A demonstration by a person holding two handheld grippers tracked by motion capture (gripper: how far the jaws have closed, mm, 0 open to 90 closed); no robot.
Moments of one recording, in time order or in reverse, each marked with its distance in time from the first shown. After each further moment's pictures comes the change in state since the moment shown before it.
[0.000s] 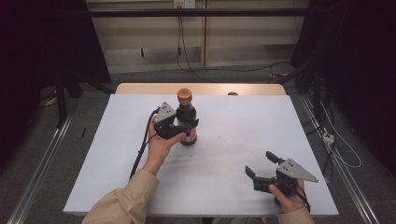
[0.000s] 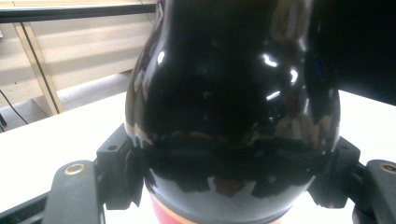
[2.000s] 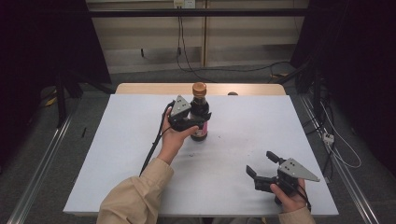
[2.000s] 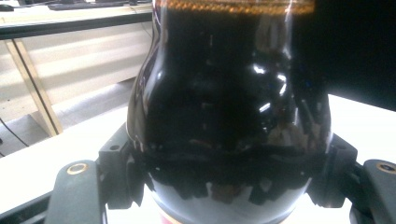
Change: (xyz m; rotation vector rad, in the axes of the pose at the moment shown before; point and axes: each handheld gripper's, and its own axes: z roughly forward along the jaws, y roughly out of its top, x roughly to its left) left arm -0.012 0.014 0.044 -0.018 -0.013 0.047; right arm -0.004 -0.001 -0.001 -0.009 0.008 0.014
